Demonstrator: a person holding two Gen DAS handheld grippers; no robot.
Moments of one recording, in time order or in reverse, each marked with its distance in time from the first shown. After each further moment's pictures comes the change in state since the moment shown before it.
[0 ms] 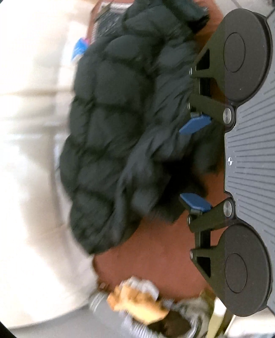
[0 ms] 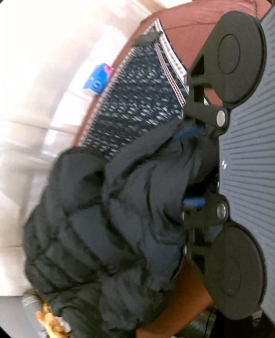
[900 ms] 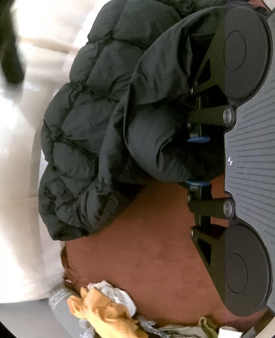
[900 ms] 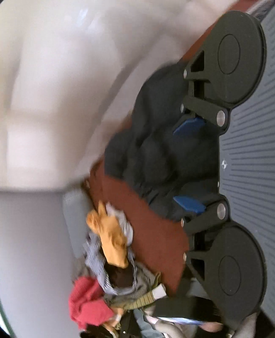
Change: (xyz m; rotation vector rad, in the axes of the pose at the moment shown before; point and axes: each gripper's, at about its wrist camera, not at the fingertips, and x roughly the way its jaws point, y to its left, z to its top) left arm 0.122 0.067 0.002 -0.209 0.057 -0.079; right arm 0.056 0.219 0.296 -0.360 -0.196 0.547
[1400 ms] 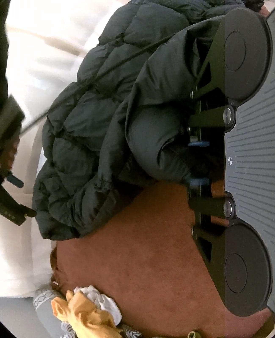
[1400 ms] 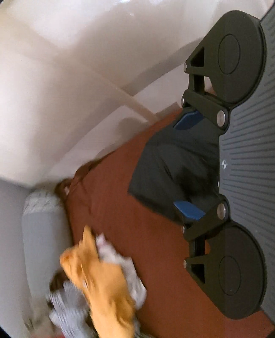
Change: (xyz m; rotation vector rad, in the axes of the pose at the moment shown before) left arm 0.004 0.011 0.001 -0.070 -0.014 -0.055; right arm 0.240 -0.008 0.142 -0.197 0.180 -0.122
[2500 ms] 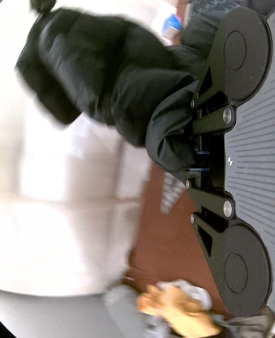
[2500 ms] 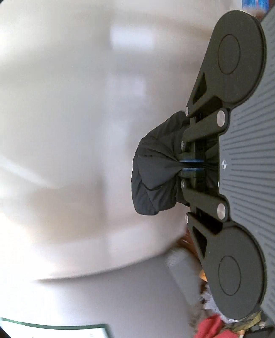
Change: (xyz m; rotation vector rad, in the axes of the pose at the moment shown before) left arm -0.065 -0.073 0.128 0.057 -0.349 0.047; right arm -0.367 -0.227 -0.210 0.611 -0.566 -0.115
